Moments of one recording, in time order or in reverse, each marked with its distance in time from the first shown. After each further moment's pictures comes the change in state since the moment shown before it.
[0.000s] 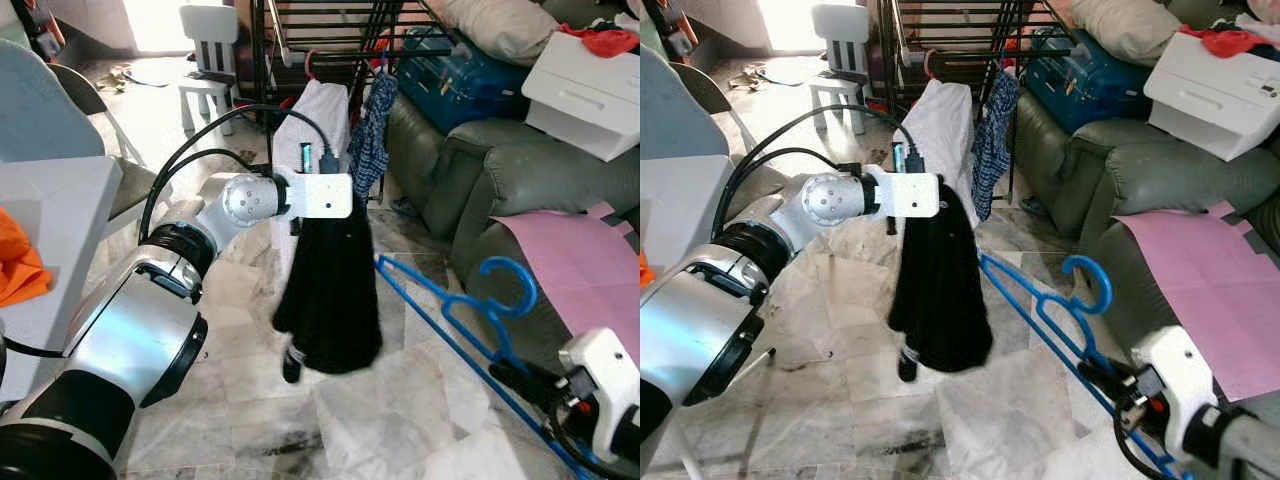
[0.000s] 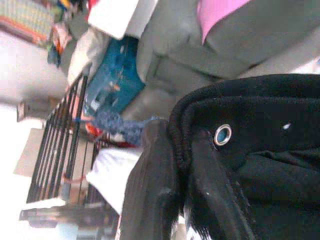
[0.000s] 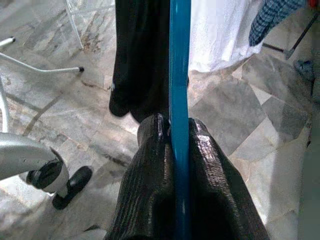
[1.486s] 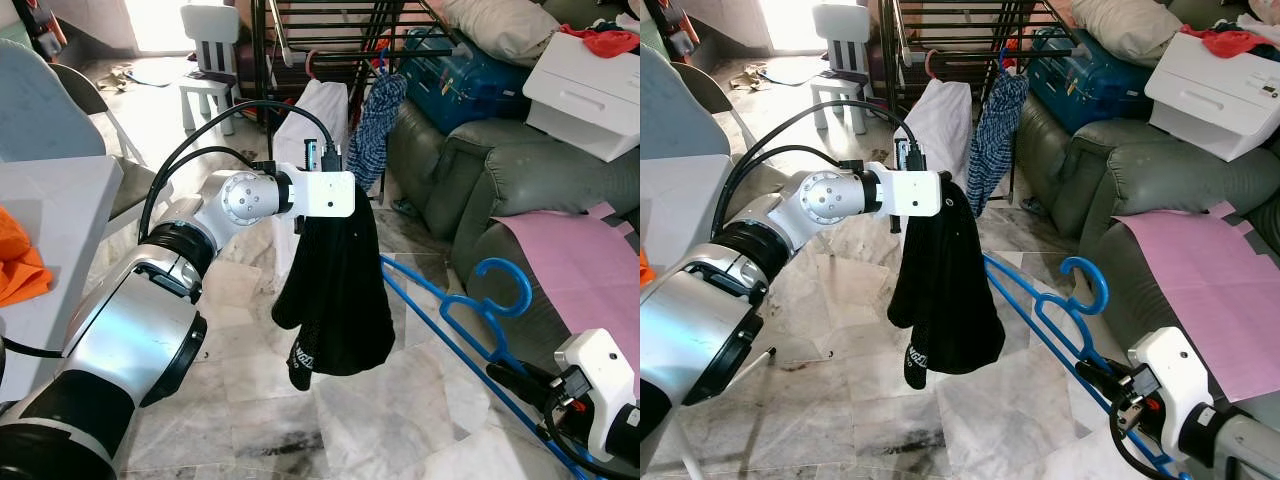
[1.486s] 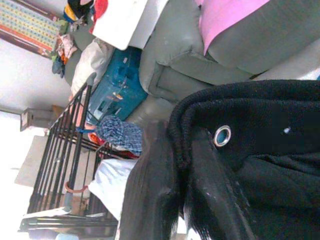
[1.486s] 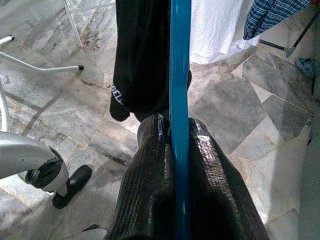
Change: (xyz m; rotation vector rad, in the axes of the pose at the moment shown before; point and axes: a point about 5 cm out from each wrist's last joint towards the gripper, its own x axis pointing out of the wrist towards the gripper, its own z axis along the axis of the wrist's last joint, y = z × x) left arm -0.001 0.002 0.002 -0.001 -0.026 0.013; right arm 0.002 0.000 -0.004 0.010 0.012 -0.002
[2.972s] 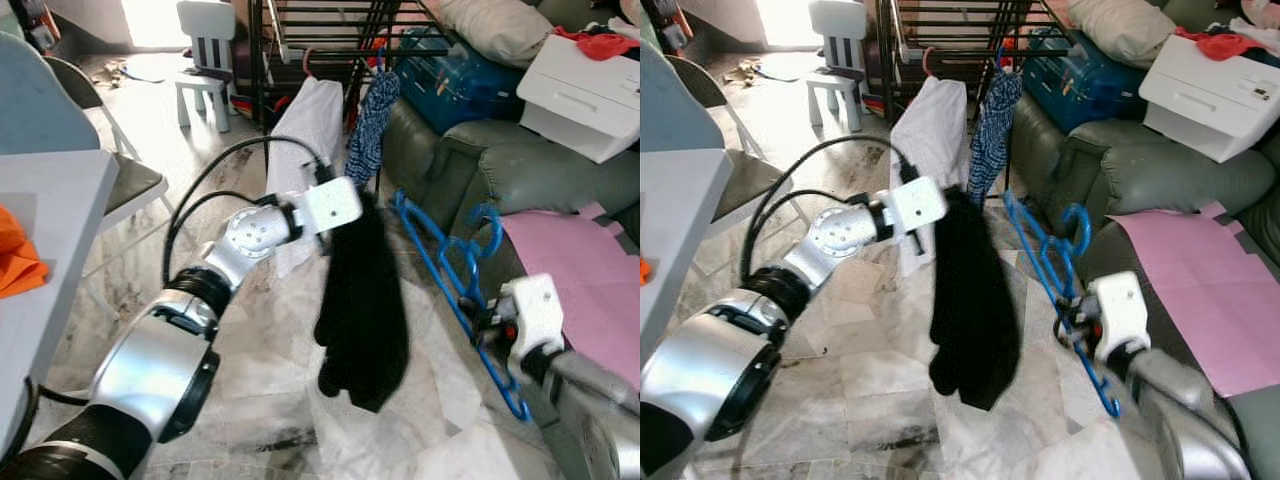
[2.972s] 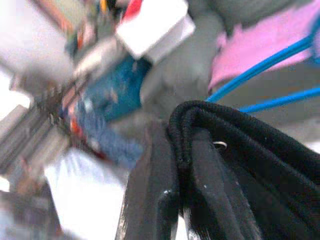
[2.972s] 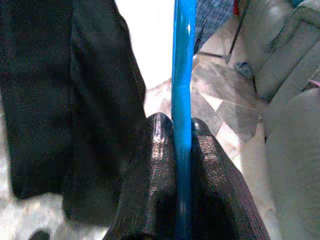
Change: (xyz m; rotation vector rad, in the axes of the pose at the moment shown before) left arm 0.008 -0.047 -0.010 -0.370 -0.049 0.148; right arm 0.081 -0.016 0.002 0.104 -0.077 -0.265
